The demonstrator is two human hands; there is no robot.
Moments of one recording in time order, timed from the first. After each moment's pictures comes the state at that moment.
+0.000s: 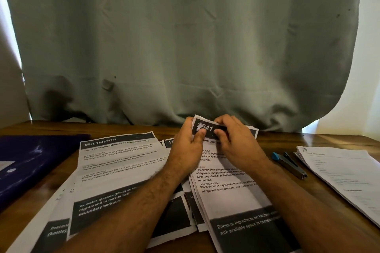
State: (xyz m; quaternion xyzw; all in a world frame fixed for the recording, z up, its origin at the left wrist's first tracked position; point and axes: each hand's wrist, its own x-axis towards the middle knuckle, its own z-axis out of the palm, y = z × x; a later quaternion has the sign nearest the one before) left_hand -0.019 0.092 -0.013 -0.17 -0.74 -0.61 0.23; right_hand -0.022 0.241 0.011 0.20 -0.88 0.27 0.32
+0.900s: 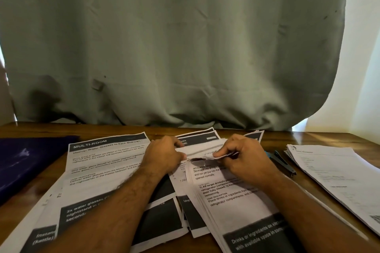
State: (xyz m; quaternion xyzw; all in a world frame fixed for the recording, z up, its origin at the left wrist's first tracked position) left_hand -0.047 0.062 -0.018 -0.01 -0.95 -0.30 0.09; right_hand 0.005 0.275 -0.006 0.18 -0.91 0.31 0.20
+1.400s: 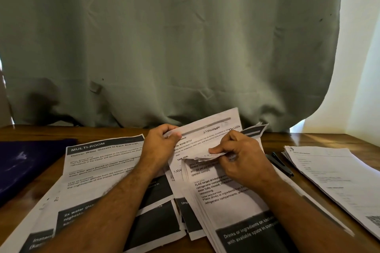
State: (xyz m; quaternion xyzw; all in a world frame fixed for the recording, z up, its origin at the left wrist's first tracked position) left_hand -0.030 0.061 -0.004 -0.07 -0.76 -0.62 0.18; right_hand 0.010 0.274 -0.006 0.24 -0.88 0.26 0.31
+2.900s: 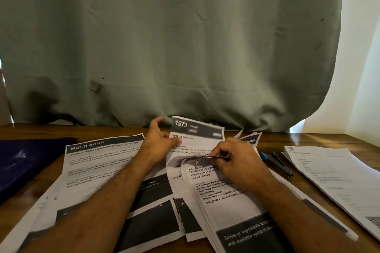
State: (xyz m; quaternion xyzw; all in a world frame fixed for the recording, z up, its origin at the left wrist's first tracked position) left_hand -0.036 0.052 0.002 -0.05 -0.74 -0.67 0.08; right_hand 0.004 0.263 -0.006 0.15 -0.93 0.25 0.20
